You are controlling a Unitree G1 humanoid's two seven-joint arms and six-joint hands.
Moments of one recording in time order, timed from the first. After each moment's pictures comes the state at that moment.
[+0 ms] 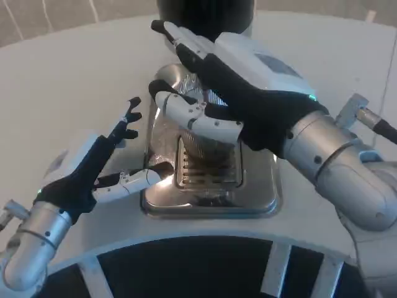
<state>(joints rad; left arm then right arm) -0.50 0.50 -0.04 0.54 0.33 -0.48 -0.04 -0.78 -0.36 0.40 -0.56 -0.63 0.62 0.56</state>
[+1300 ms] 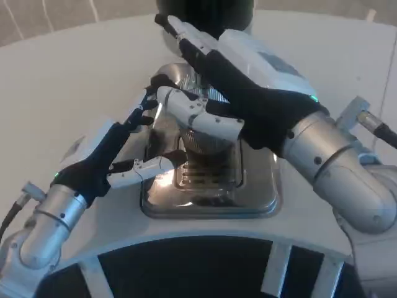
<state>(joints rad) -0.66 0.49 -0.09 0.79 0.32 -0.63 -0.01 -0.75 -0.32 0.38 -0.56 -0.65 0.60 0.51</state>
